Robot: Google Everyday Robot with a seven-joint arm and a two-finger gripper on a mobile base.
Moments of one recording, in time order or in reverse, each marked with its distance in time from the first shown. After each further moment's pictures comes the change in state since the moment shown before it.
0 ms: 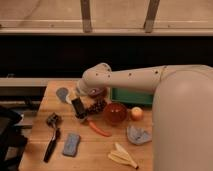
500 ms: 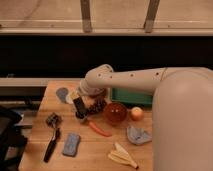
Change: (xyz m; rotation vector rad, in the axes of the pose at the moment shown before) arm -0.003 -0.012 0.006 -0.006 -0.036 0.007
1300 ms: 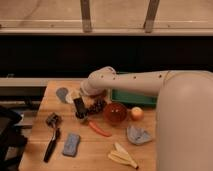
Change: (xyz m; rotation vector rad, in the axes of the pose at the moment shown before) arm 0.003 -0.003 0.002 -0.019 -0.036 0.011
